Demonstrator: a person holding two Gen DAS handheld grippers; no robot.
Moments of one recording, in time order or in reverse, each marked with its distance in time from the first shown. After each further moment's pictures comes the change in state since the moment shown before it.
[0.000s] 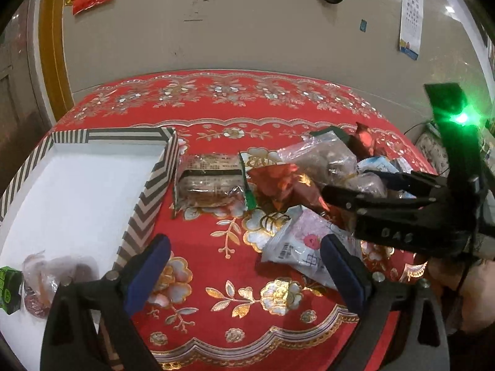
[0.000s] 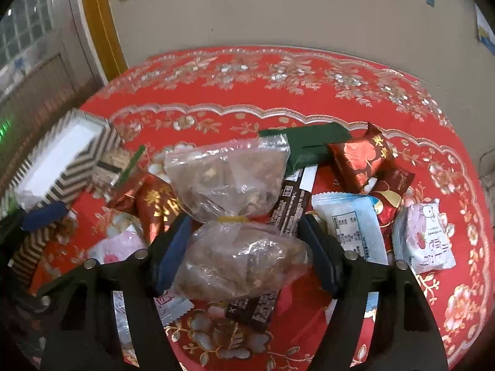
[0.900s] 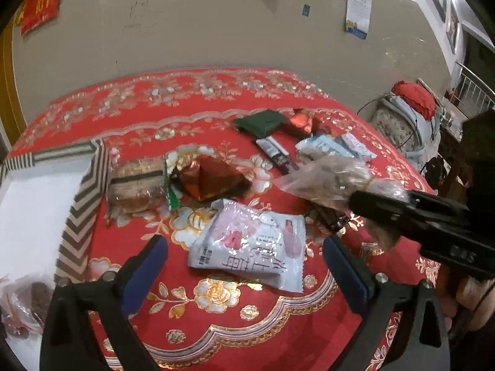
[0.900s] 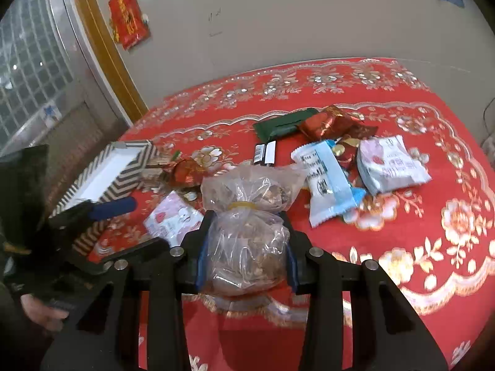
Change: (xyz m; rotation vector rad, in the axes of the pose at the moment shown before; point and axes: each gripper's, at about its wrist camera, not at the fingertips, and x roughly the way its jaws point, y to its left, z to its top) left arm 0.004 -0.036 0.000 0.132 0.028 -0.206; right arm -0.077 -0.033 -0.068 0.212 -0.181 0.192
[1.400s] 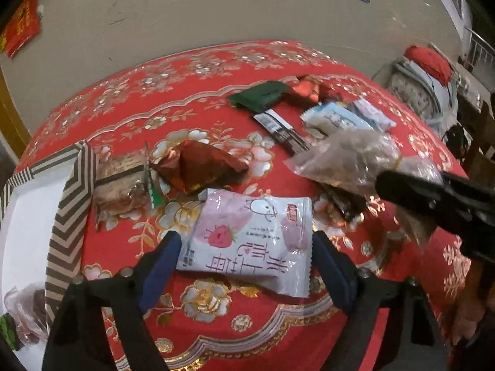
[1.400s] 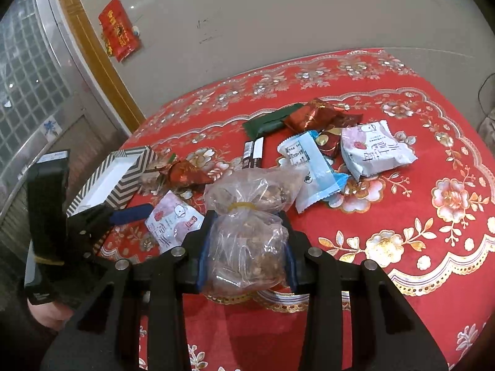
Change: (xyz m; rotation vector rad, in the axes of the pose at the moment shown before) left arm 0.022 -0.021 0.002 0.095 0.101 0.122; right arm -0.006 -0.014 -0.005 0.068 0.000 0.010
